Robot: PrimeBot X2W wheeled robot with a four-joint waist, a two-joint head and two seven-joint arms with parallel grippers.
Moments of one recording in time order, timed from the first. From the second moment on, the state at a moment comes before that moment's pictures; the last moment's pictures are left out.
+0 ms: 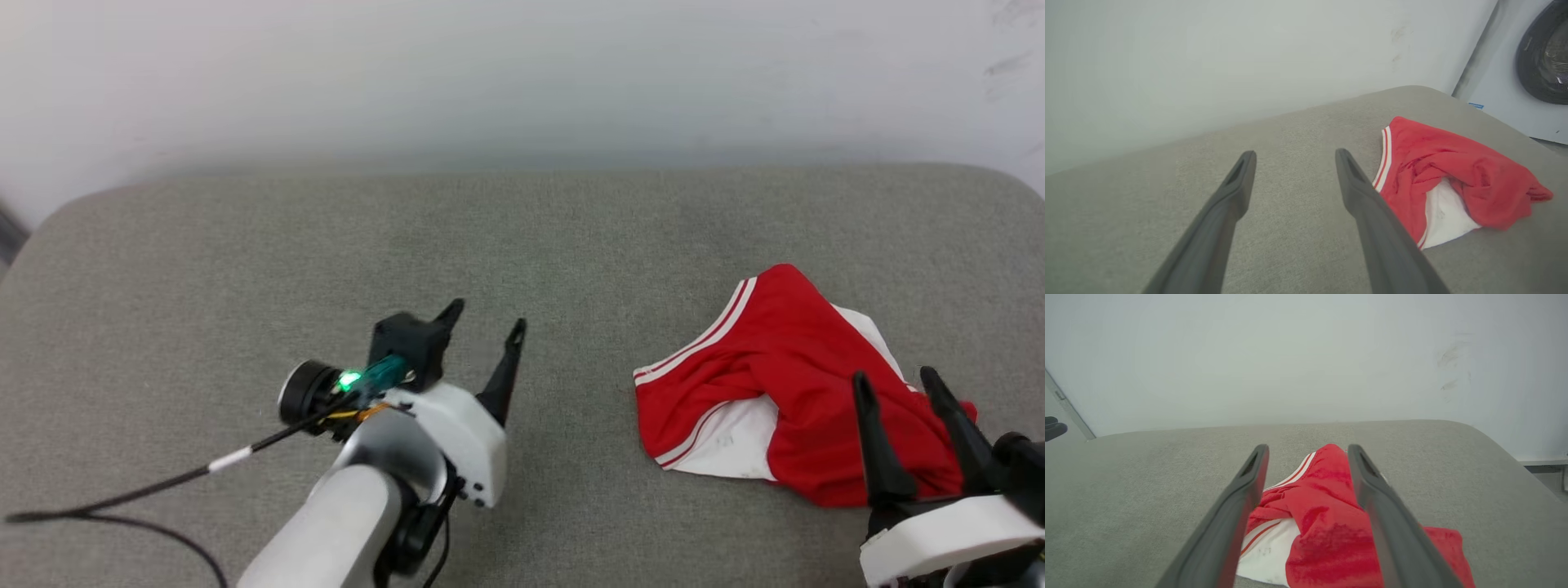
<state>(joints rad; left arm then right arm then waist) -0.37 0.28 -0.58 0.07 -0.44 0.15 0.13 0.10 -0.06 -0.07 -0.20 0.18 0.13 0.06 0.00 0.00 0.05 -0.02</state>
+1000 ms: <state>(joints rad) -0.80 0.08 -0.82 0.67 -0.56 -0.11 0.60 -0.02 -0.05 -0.08 -0.17 0.21 0.13 0.01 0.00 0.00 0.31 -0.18</state>
